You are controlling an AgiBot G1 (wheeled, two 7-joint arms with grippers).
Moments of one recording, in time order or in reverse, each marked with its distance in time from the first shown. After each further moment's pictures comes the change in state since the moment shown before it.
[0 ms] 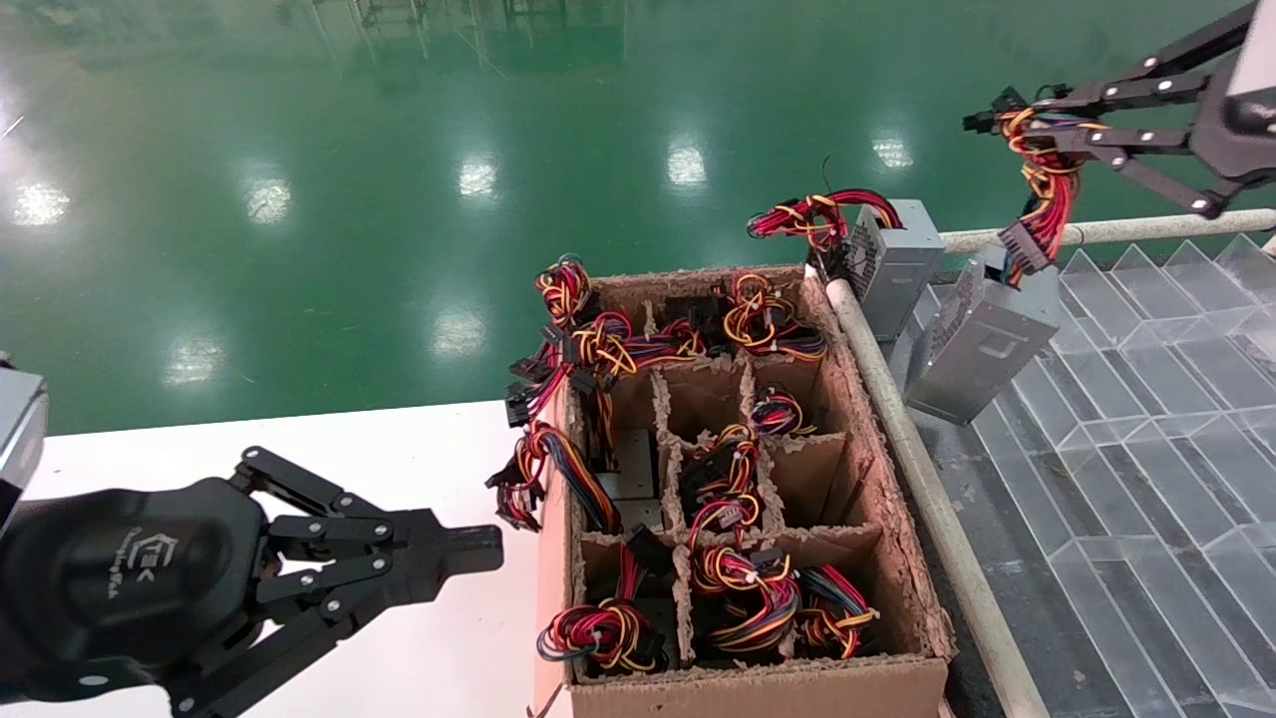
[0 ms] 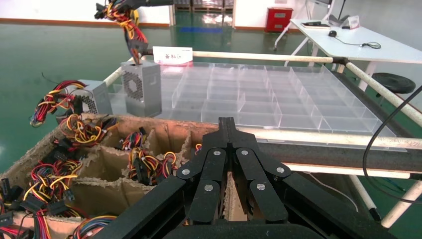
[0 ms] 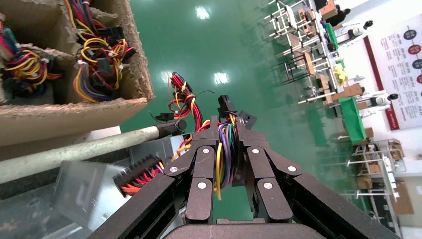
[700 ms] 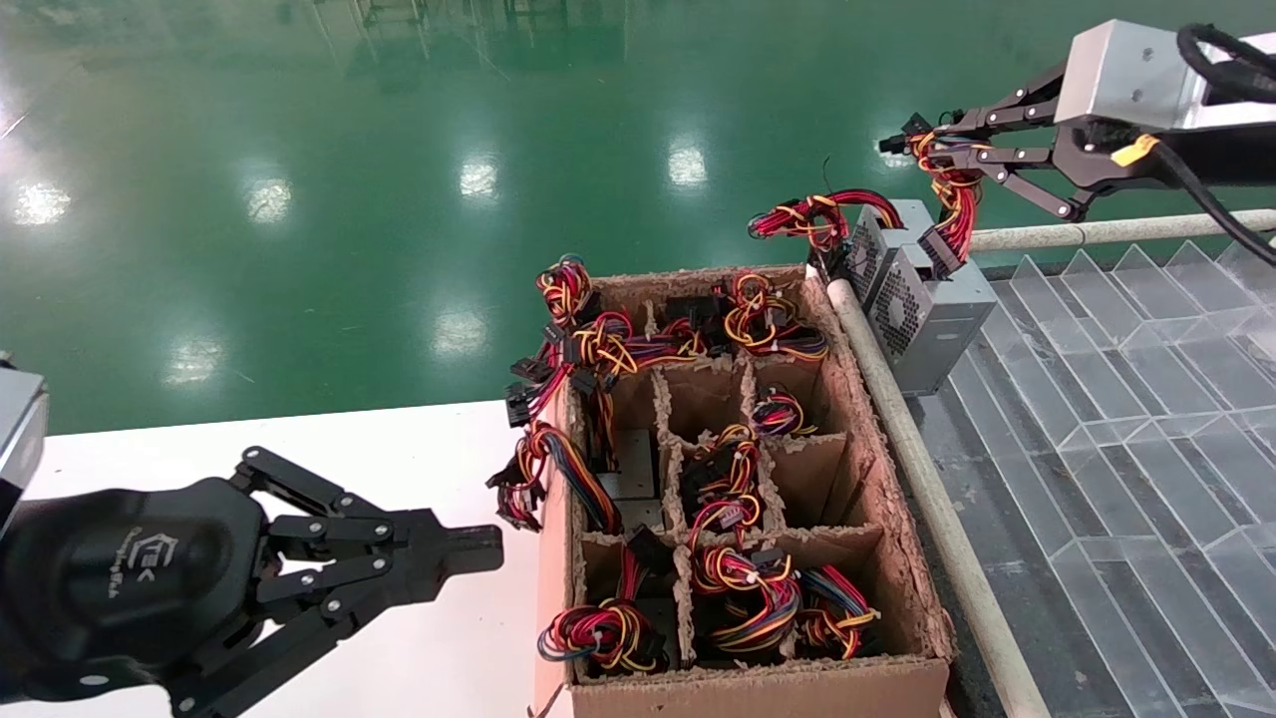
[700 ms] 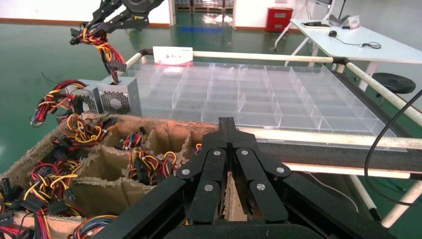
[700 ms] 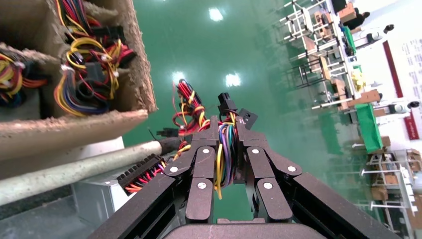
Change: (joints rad) left arm 0.000 0.000 0.001 0.000 -0.001 0.000 0.000; right arm 0.068 -0.181 -0.052 -0.318 -0.075 0.073 -0.206
